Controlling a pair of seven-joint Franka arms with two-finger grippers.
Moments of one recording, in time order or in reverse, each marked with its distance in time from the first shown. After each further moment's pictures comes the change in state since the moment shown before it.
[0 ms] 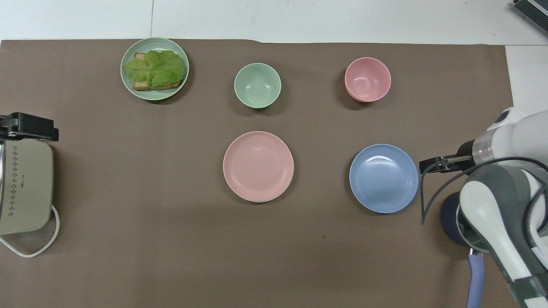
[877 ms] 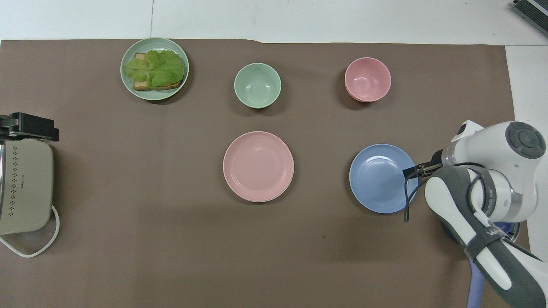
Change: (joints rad) left arm 0.000 0.001 0.000 0.000 0.000 0.000 0.000; right arm -0.027 0.172 -0.004 -0.106 0.000 0.248 -0.157
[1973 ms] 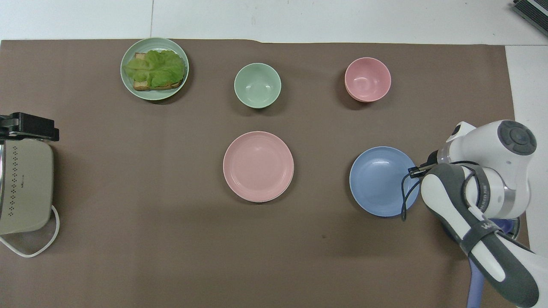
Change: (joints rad) left arm 0.000 0.000 0.000 0.000 0.000 0.000 0.000; right arm 0.000 0.027 0.002 0.025 0.008 -0.031 0.000
